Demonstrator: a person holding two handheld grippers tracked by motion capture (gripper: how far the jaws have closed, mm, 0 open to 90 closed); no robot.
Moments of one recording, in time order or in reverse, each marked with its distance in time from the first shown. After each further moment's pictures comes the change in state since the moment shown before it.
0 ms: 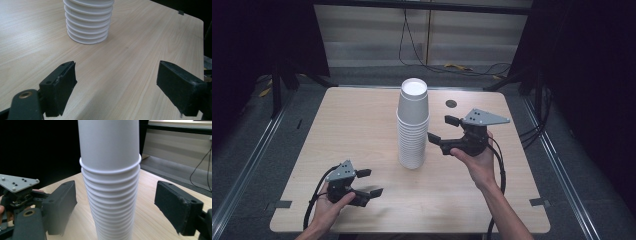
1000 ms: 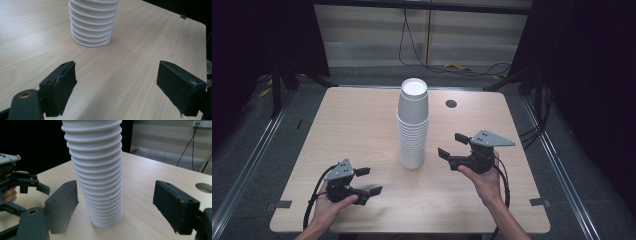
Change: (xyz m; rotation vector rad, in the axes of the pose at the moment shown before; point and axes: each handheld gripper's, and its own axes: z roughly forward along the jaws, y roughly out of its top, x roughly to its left) left arm 0.001 0.000 -0.001 -0.025 0.013 -0.012; right arm -0.004 -0.058 -0.016 0.020 -0.098 0.045
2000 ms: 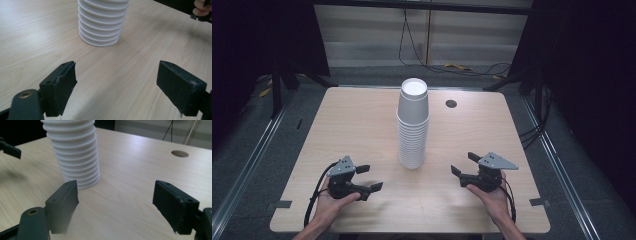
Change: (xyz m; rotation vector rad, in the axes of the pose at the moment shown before) left arm 0.007 0.002 0.007 0.019 0.038 -0.025; right arm -0.019 -0.078 -0.015 0.065 -0.130 -0.009
